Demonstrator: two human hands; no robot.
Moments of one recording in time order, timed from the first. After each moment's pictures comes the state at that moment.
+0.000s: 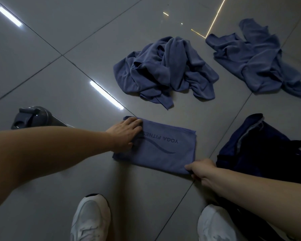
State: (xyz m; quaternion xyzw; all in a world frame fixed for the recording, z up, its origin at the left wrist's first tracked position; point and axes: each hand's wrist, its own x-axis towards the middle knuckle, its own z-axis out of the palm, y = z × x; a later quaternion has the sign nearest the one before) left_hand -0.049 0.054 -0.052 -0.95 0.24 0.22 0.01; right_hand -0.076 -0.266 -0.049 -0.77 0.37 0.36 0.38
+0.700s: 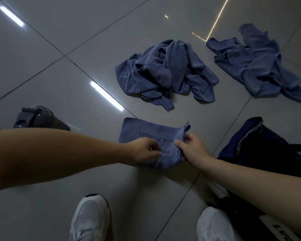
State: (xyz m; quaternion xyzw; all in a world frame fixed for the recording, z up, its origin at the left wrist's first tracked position) left_hand -0.072 -0.014 -0.019 -0.85 0.04 0.36 -0.38; right_hand -0.037 -0.228 -0.022 -0.80 0.16 0.29 0.50
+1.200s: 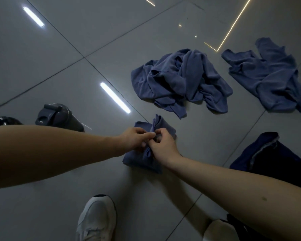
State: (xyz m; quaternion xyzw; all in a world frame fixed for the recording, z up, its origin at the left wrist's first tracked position) left_hand -0.065 0.041 -0.007 -0.70 -0.26 0.28 -0.60; right_hand -0.050 -0.111 -0.001 -0.82 -0.02 0.29 0.49
